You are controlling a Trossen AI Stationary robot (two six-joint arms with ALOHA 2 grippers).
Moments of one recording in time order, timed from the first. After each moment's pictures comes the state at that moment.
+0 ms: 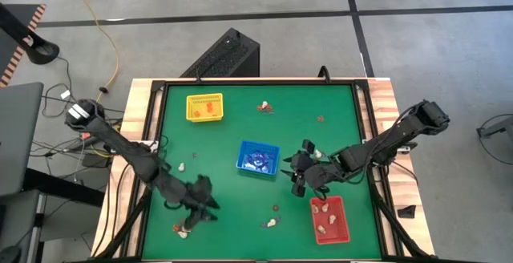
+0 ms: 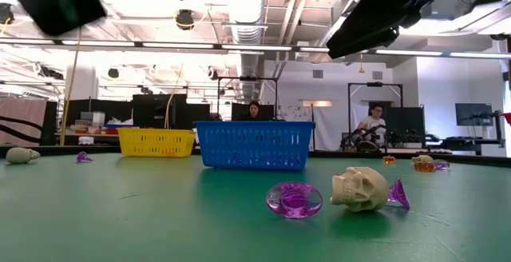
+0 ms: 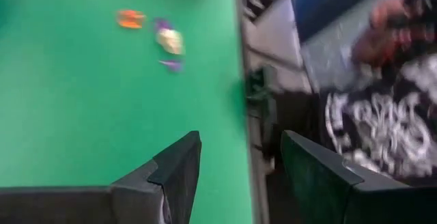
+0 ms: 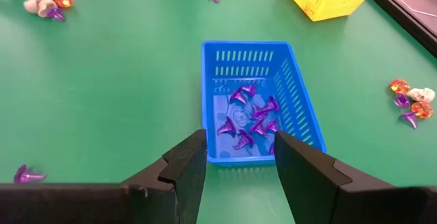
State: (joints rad) left arm -0.65 1.29 0.74 0.08 -0.12 -0.79; right arm 0.43 1.34 0.85 -0.19 0.60 0.41
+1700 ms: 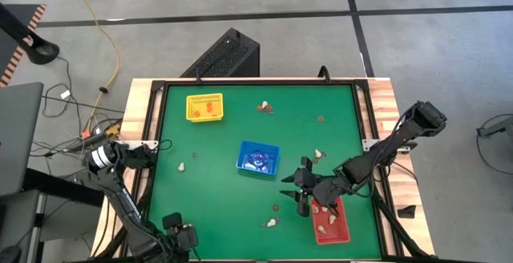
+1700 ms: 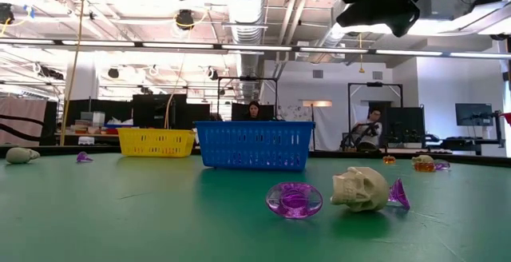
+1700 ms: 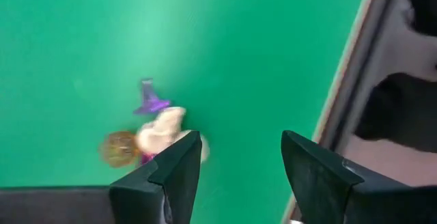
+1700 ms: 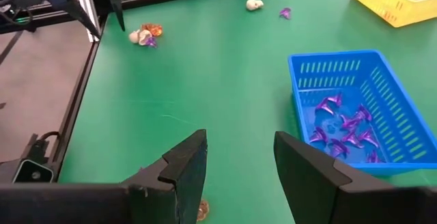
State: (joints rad) left arm -1.05 1.87 1.34 -0.85 -0.20 -1.34; right arm 0.58 1.38 0.85 -0.02 0.57 0.51
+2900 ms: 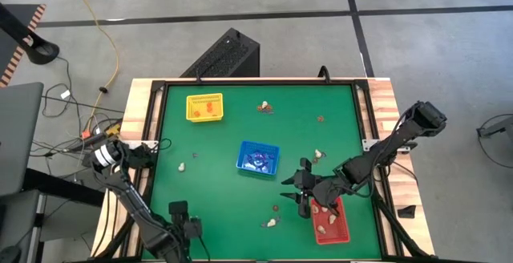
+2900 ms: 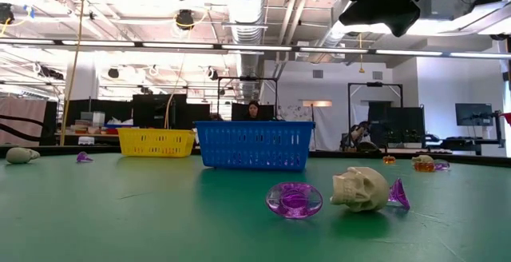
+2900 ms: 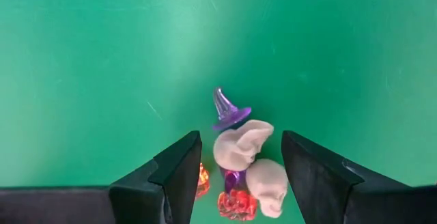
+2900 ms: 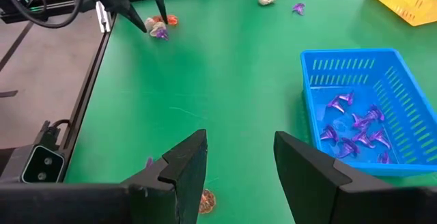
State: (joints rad) left arm -0.98 1.87 1.25 -0.91 -0.16 -1.09; right arm 0.58 1.38 0.85 -0.02 0.52 0.49
